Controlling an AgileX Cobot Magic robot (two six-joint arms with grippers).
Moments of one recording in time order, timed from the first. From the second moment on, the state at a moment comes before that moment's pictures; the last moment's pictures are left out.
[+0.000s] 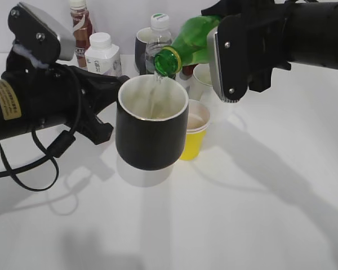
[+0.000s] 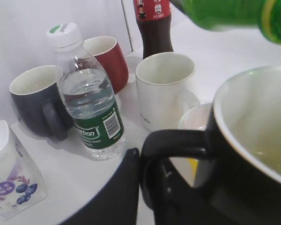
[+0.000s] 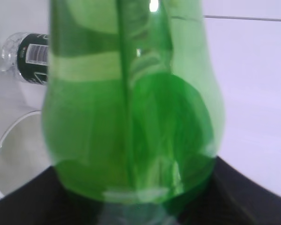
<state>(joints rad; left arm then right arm) -0.60 1.40 -0.60 0.39 -0.44 -0.14 0.56 1.49 -0.89 -0.31 -0.25 -1.33</state>
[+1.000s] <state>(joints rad) -0.60 1.40 -0.60 0.39 -0.43 -0.14 0.56 1.49 -0.89 -0.30 -0.27 -1.34</state>
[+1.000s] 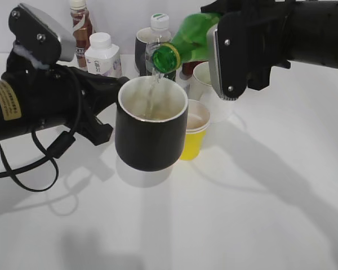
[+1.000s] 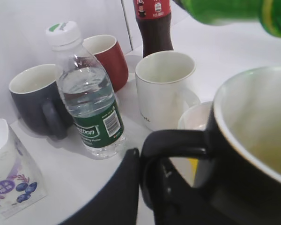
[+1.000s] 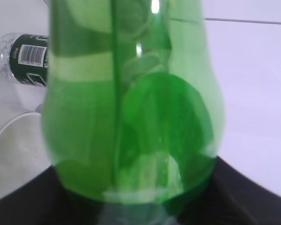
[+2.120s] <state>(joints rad) -0.33 1.43 -0.60 0.21 -0.52 -0.06 0.36 1.49 -0.85 0.33 -0.22 -0.47</state>
